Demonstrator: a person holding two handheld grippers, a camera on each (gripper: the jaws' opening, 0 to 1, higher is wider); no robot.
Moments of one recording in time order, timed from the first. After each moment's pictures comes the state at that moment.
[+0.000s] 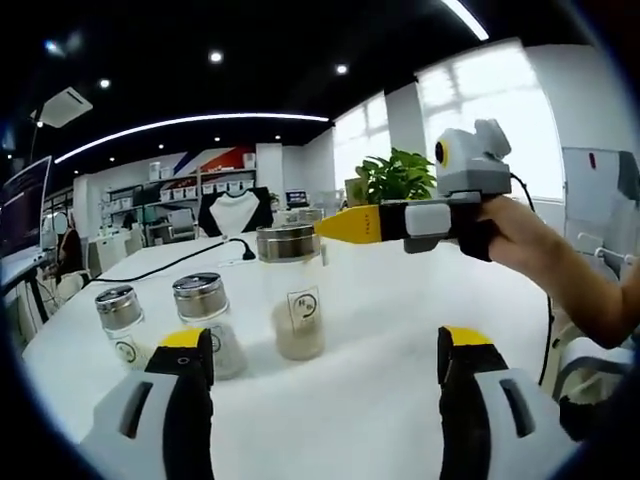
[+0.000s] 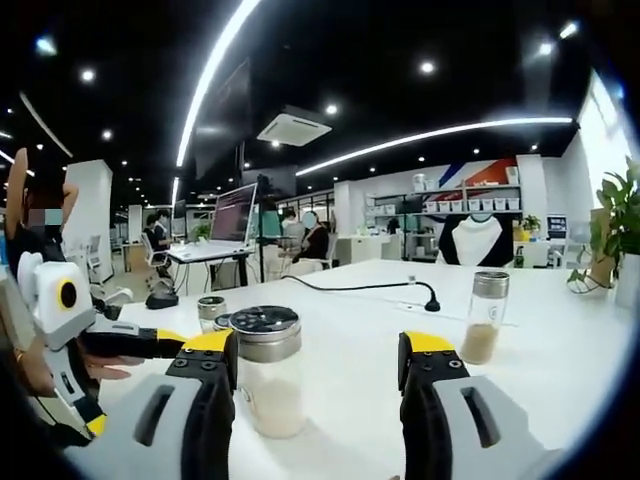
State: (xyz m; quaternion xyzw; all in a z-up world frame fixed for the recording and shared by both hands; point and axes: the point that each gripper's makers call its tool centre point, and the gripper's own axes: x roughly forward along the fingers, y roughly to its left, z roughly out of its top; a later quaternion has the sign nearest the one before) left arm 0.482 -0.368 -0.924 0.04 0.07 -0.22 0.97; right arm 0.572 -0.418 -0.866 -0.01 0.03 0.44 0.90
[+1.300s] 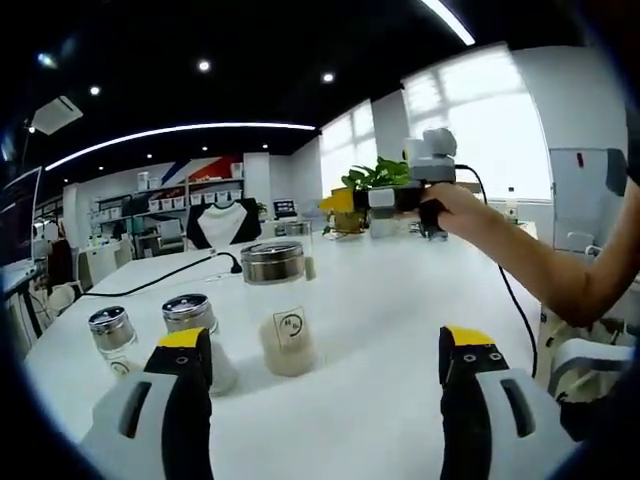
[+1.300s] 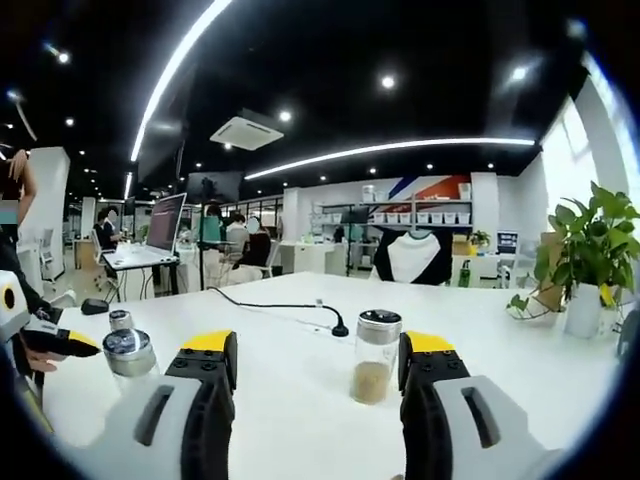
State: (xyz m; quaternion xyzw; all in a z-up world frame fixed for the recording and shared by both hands) left arm 0.483 -0.376 -0.909 0.05 0.06 -0.24 0.97; right arm 0.668 -0.498 -0.834 -0.02 0.01 0.33 0.94
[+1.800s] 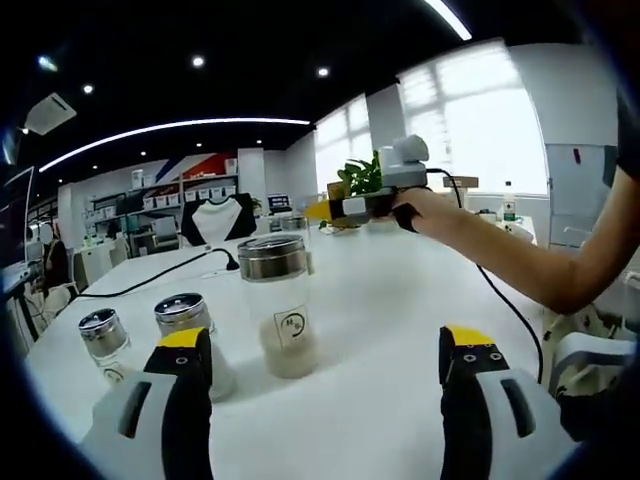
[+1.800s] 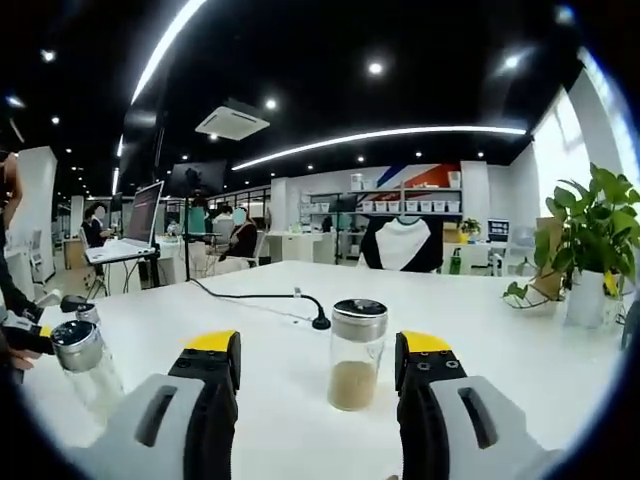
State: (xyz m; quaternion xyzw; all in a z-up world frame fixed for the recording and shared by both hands) left arm 0.493 -0.377 -0.914 0.05 0.06 -0.26 0.96; right arm 0.714 -0.498 -0.854 -0.02 0.04 0.31 0.95
